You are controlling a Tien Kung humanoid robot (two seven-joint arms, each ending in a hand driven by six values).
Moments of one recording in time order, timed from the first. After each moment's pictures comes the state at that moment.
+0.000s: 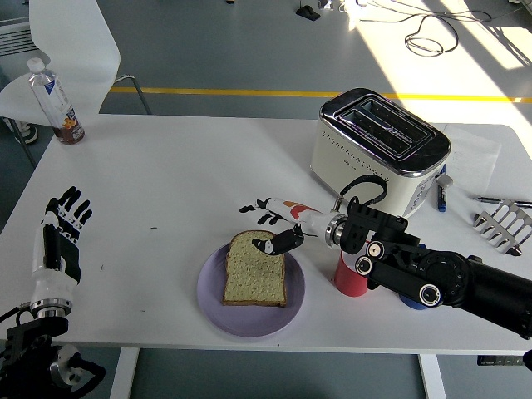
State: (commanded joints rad) left arm -0.01 0.00 -1.50 -1.16 0.96 0.13 -0.45; right arm 0.94 -0.09 0.19 0.94 -1.15 -0.11 0.02
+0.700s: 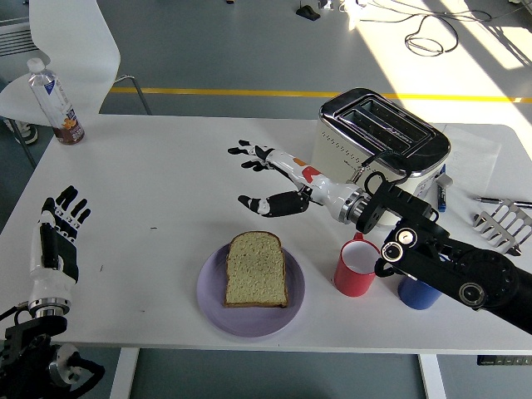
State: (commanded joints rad) left arm -0.01 0.00 -1.50 -1.17 0.96 0.13 -0.45; right arm 0.81 -0.23 0.54 1.31 -1.14 -0.16 0.13
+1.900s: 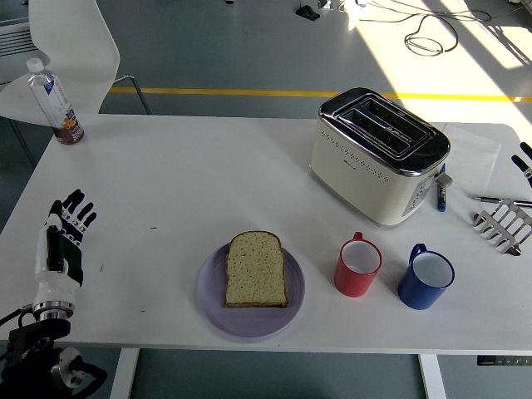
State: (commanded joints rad) left arm 0.00 0.00 -1.49 -1.16 0.96 0.13 -0.44; right arm 0.10 -0.23 1.58 1.36 -0.63 -0.12 0.09
